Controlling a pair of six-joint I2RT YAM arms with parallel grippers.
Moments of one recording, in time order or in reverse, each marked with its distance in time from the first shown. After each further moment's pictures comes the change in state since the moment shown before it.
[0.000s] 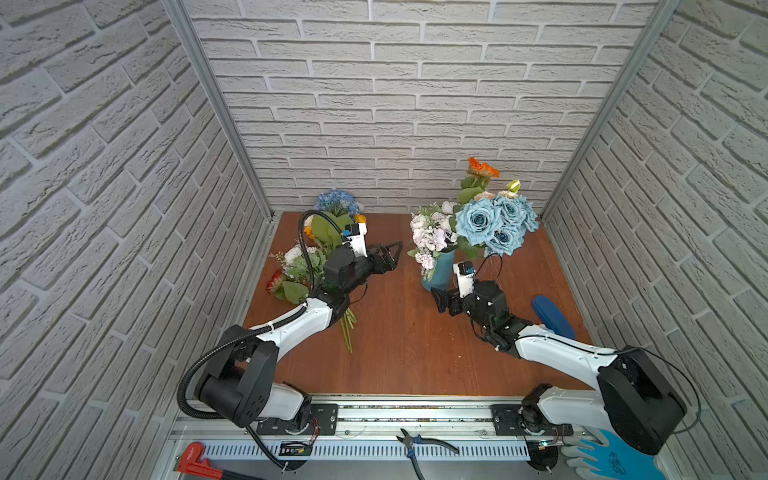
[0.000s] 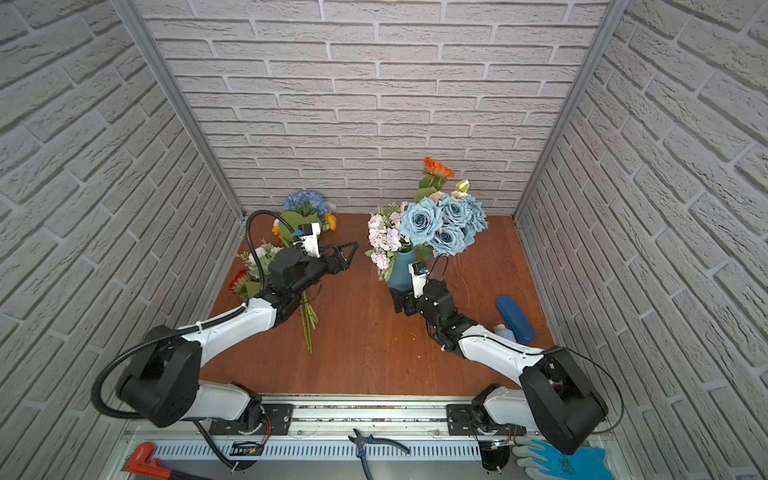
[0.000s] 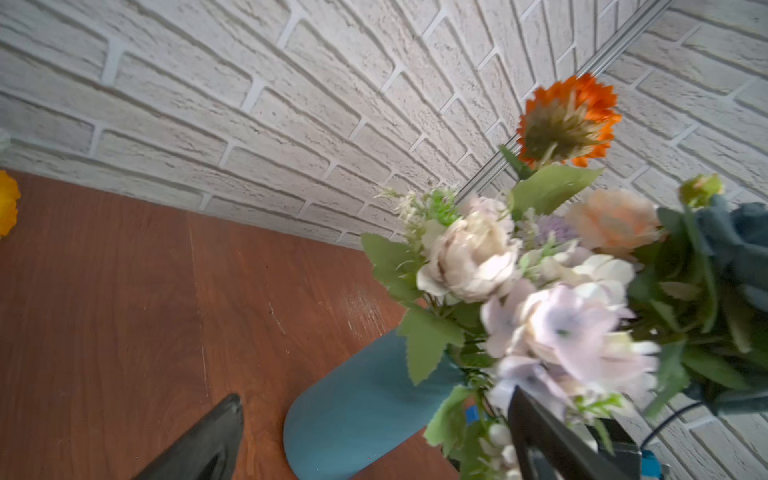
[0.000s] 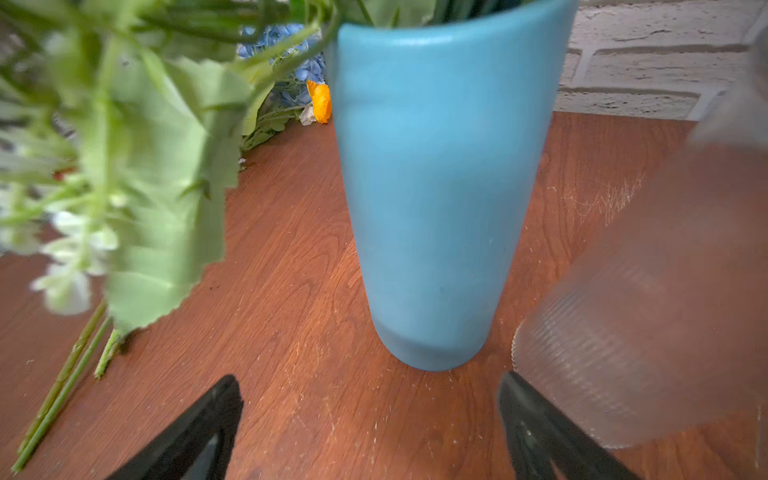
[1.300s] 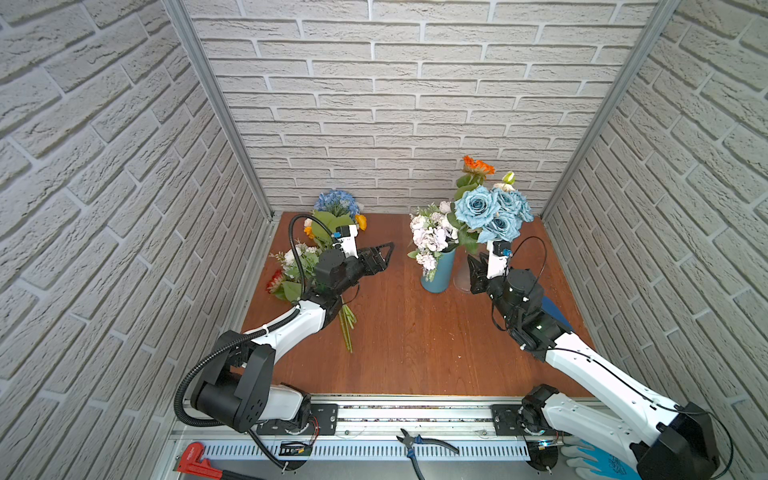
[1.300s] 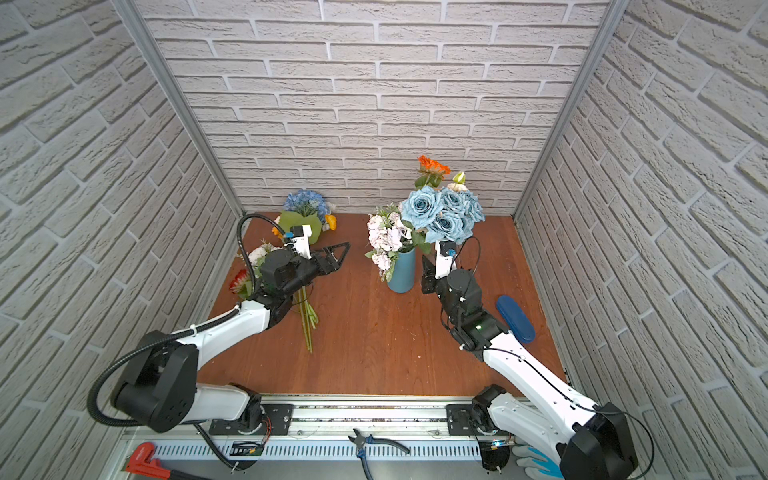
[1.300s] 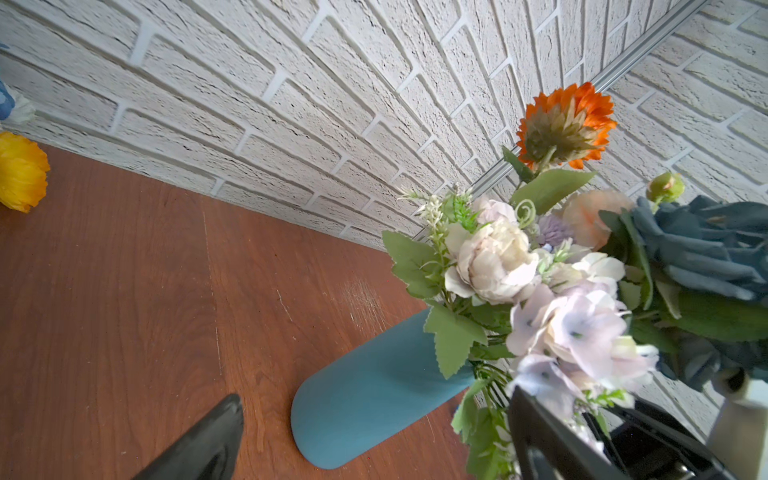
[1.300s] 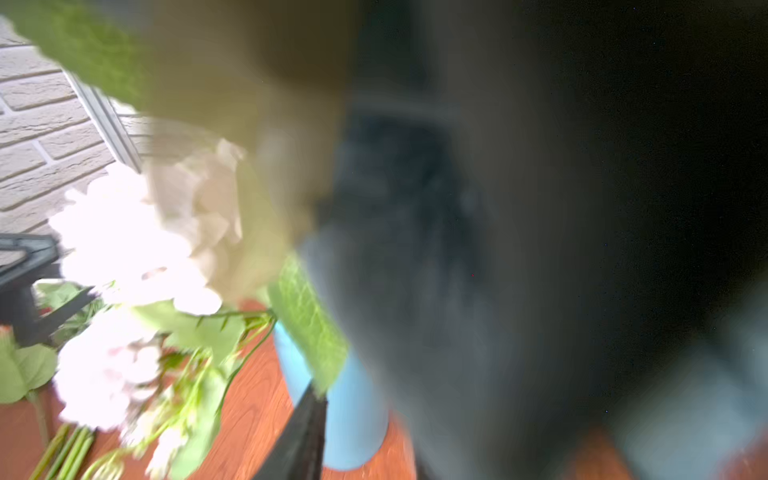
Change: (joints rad) left arm 0.060 -0.062 -0.045 -0.002 0.074 -0.044; right arm -0.080 -0.297 0.163 -0.203 0.165 -0.109
